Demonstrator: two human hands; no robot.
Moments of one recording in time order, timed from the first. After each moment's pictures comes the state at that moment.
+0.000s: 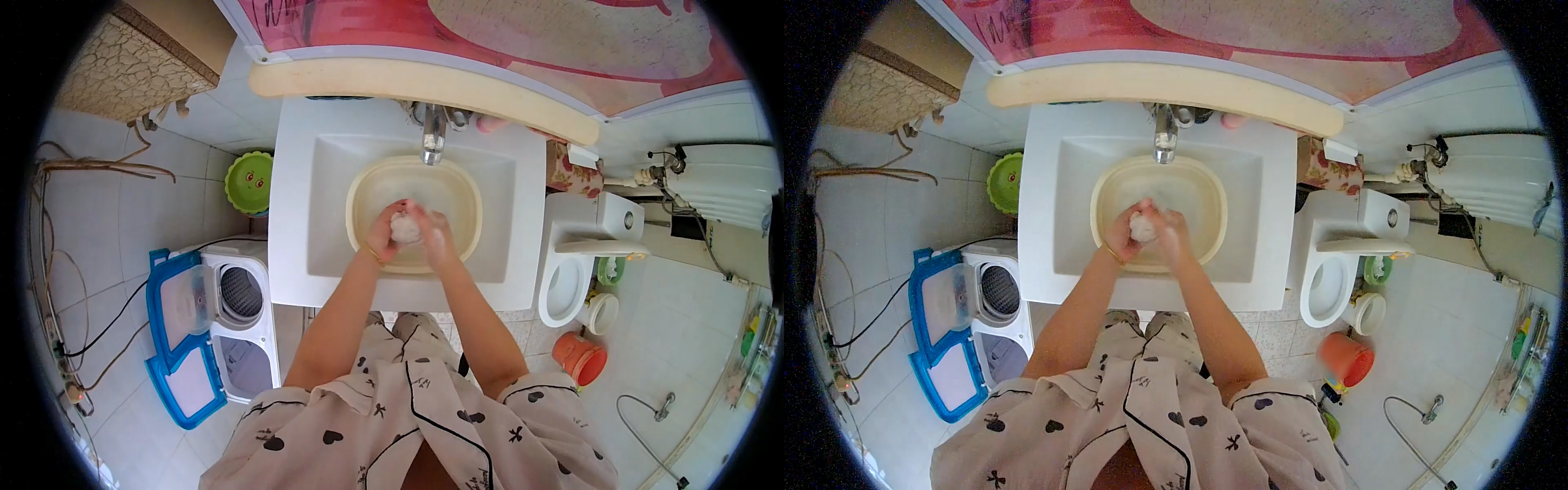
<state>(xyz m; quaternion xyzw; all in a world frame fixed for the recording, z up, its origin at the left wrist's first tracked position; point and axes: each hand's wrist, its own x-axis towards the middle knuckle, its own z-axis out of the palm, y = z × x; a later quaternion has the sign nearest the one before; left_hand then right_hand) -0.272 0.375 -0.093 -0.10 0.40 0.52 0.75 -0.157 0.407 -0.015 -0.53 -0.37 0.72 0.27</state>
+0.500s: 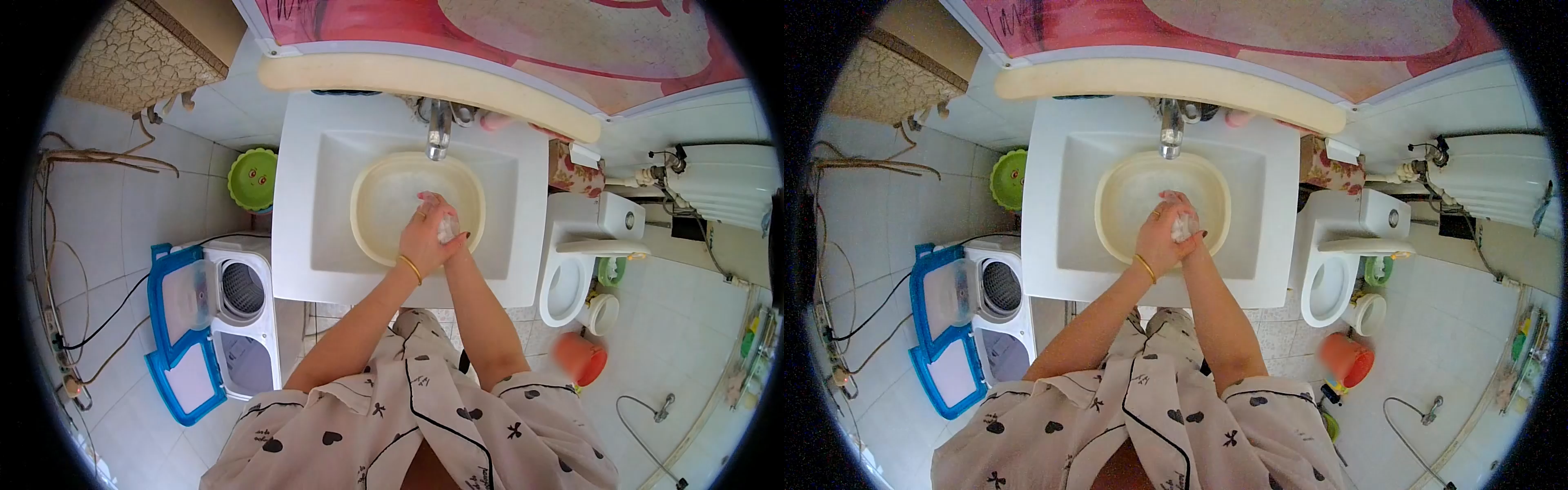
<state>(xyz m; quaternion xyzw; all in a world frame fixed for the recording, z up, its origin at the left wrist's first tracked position) -0.224 0.371 -0.009 0.59 0.64 0.39 0.31 -0.134 0.418 -0.121 -0.31 -0.13 0.86 0.39</state>
